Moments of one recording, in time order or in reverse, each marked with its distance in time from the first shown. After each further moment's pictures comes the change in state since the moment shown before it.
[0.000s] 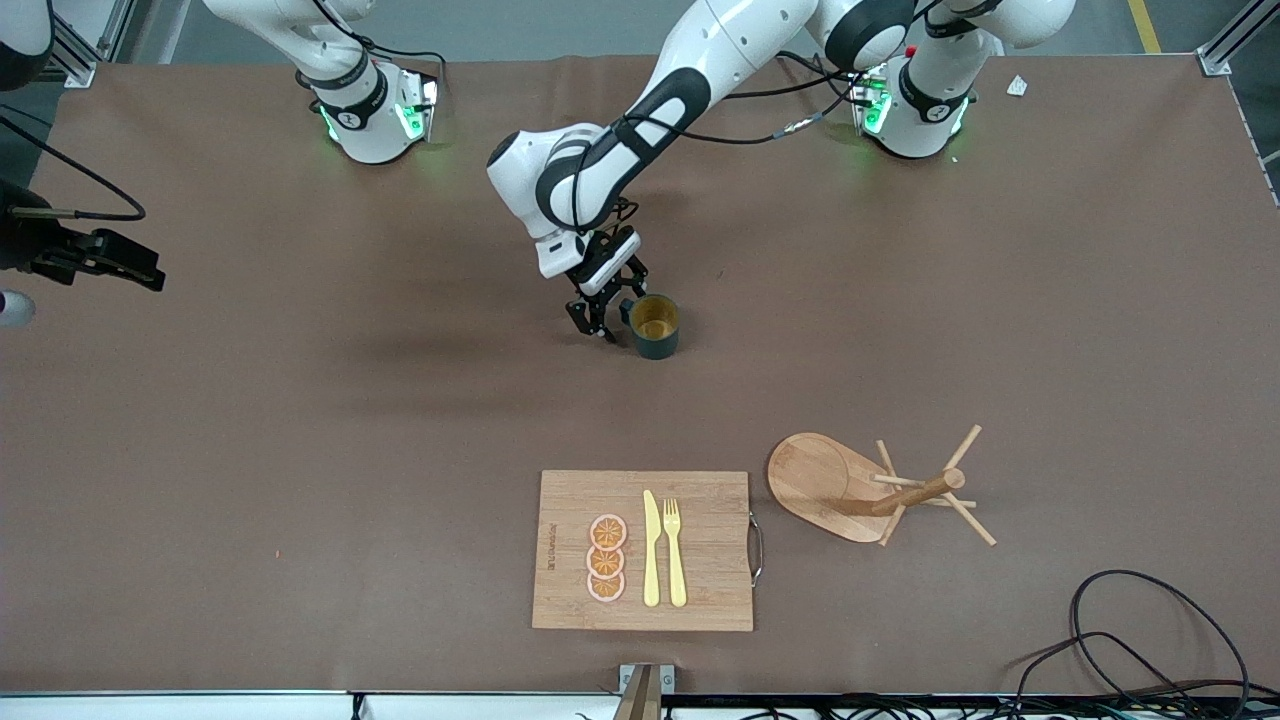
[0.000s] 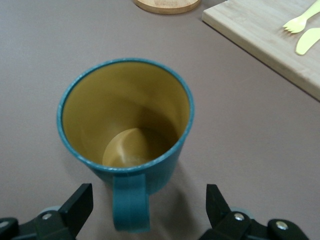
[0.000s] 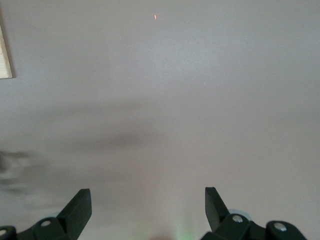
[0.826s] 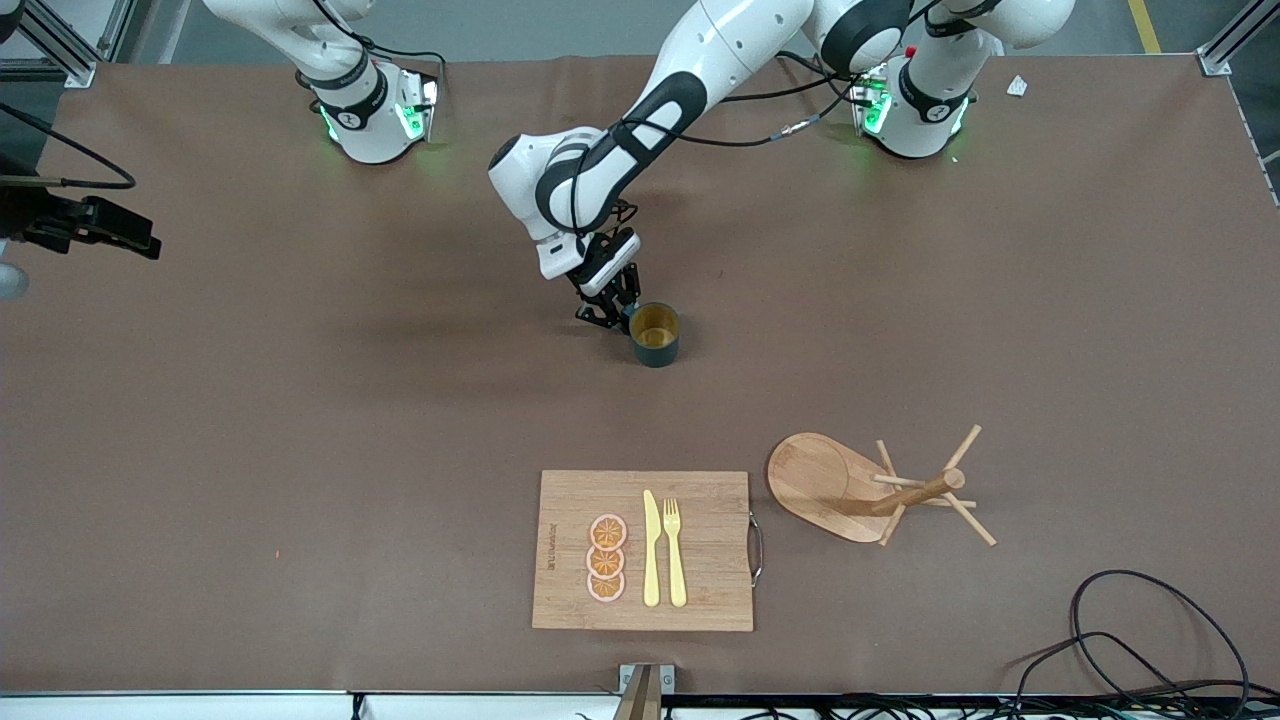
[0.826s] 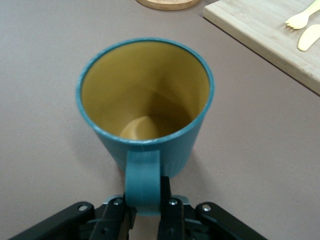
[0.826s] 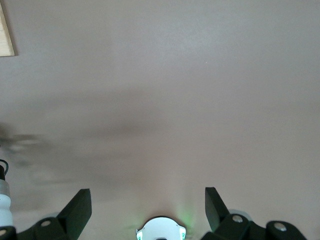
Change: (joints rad) left arm -0.010 0.010 0.007 0.013 0.000 0.007 -0.012; right arm 0.004 0.000 0.001 0.064 0.011 -0.139 0.000
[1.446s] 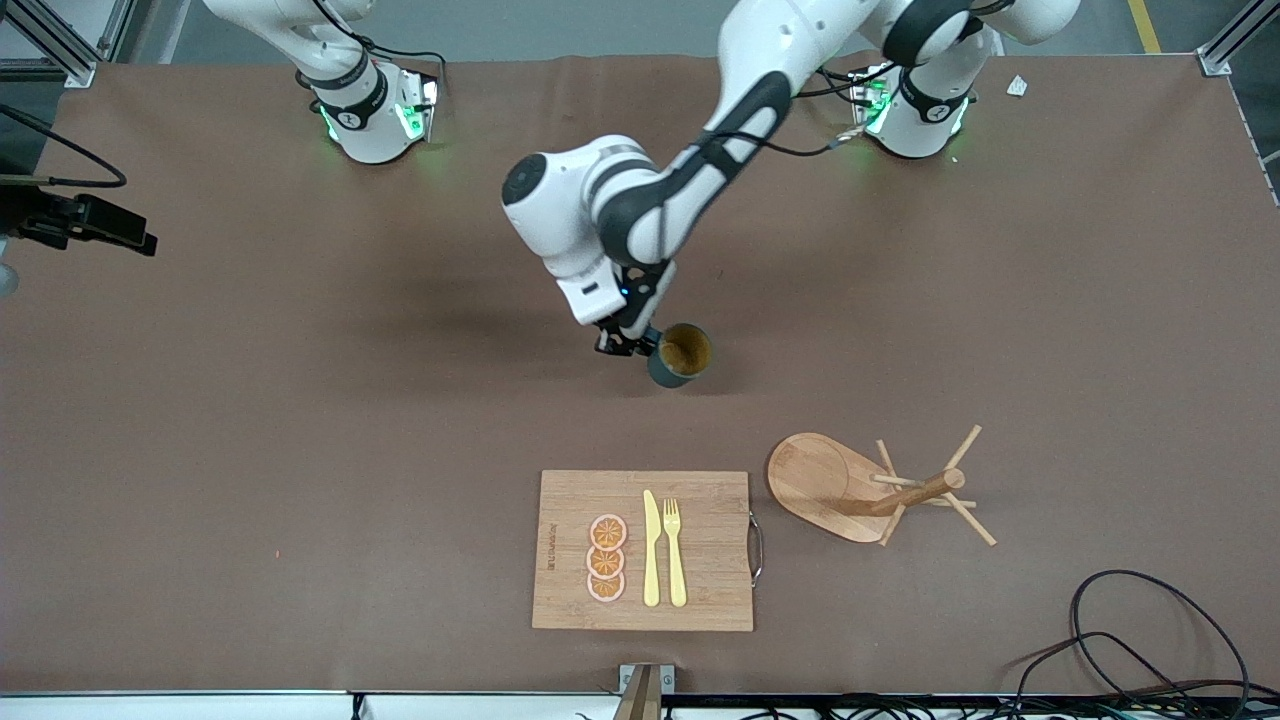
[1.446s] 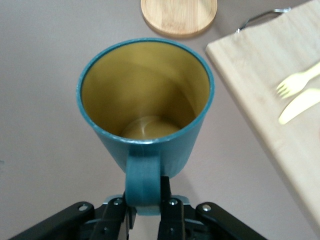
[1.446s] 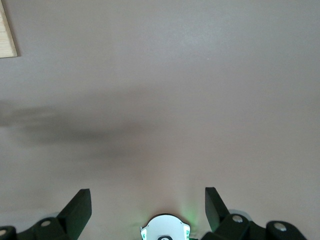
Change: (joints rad) left arm 0.240 -0.191 0.004 0.044 -0.340 0.020 0.215; right arm -0.004 -0.005 -0.021 -0.001 0.025 -0.005 0.000
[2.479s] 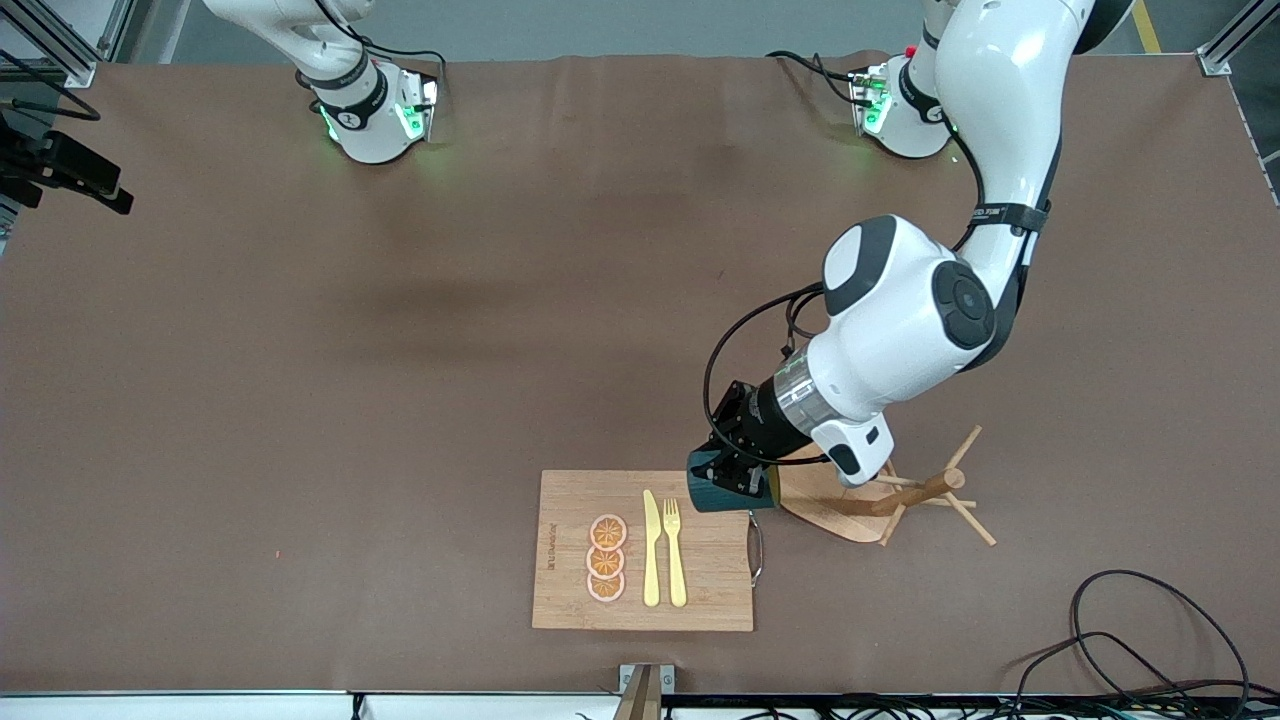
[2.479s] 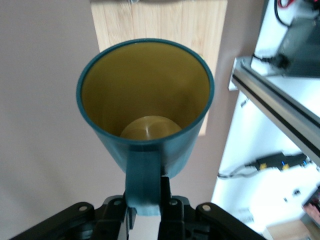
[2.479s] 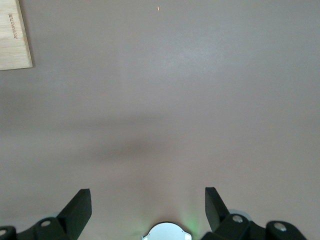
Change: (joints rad) left arm 0.433 -0.155 -0.009 -0.010 -0.868 0.433 0.424; right arm 0.000 -0.152 -0.003 -0.102 0.000 0.056 -0.001
